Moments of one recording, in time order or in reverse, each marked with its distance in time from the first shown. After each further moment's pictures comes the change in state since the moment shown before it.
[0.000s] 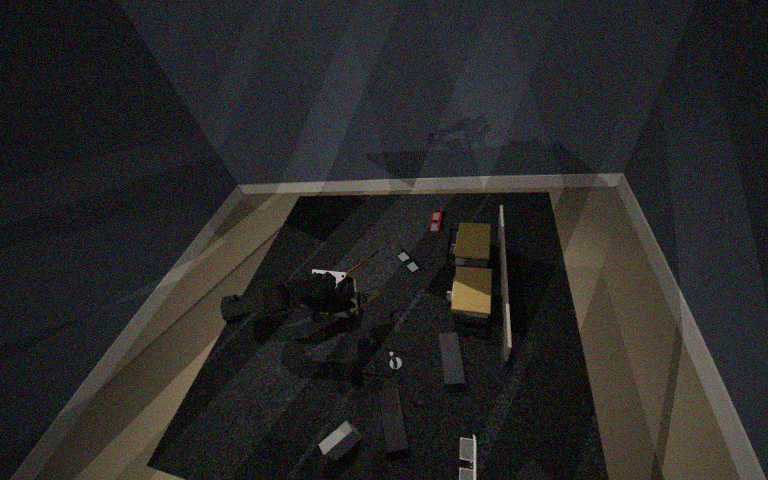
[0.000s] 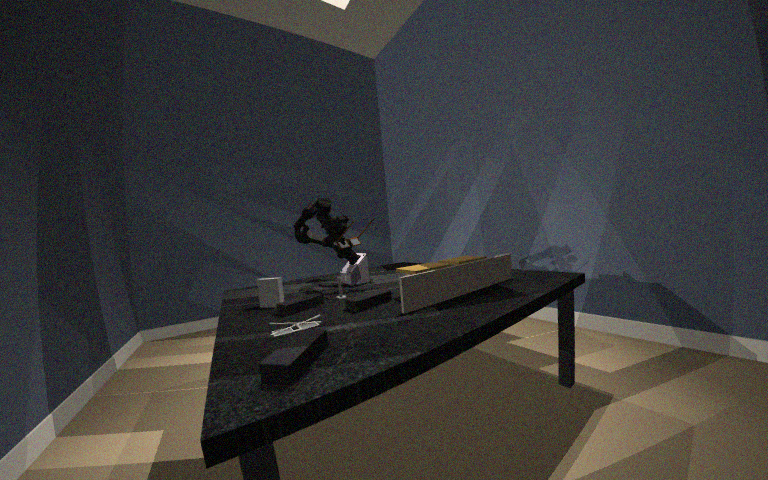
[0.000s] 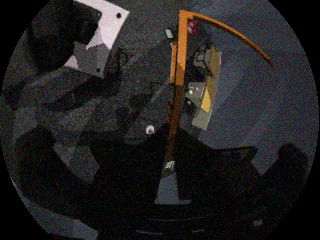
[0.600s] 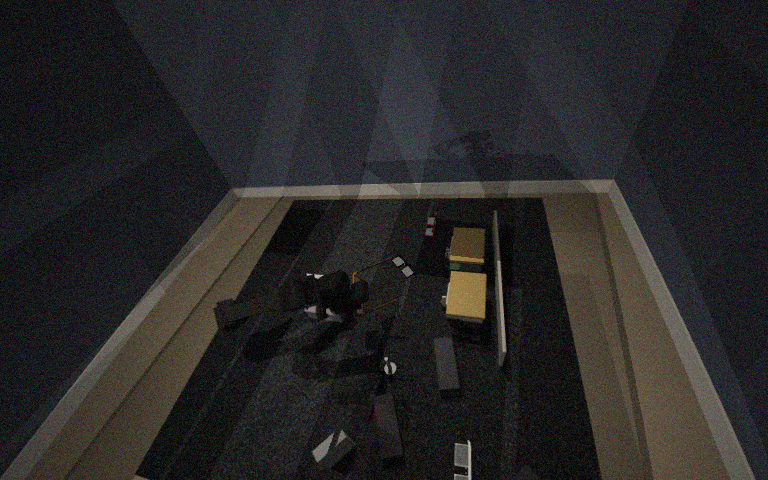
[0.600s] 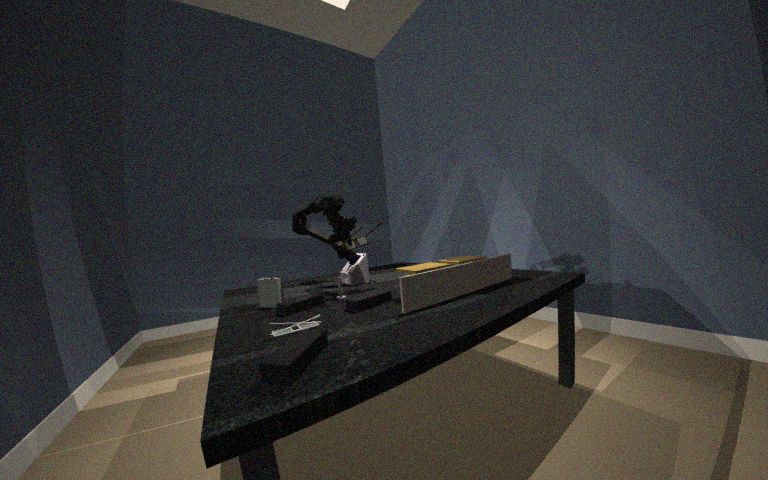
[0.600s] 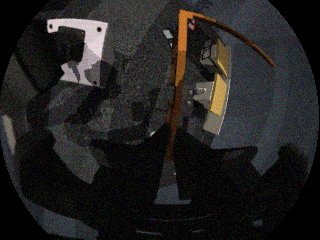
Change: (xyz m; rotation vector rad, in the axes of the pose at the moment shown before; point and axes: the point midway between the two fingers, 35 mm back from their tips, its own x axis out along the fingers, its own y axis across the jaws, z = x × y) arm 0.027 -0.029 0.006 0.102 -0.020 0.168
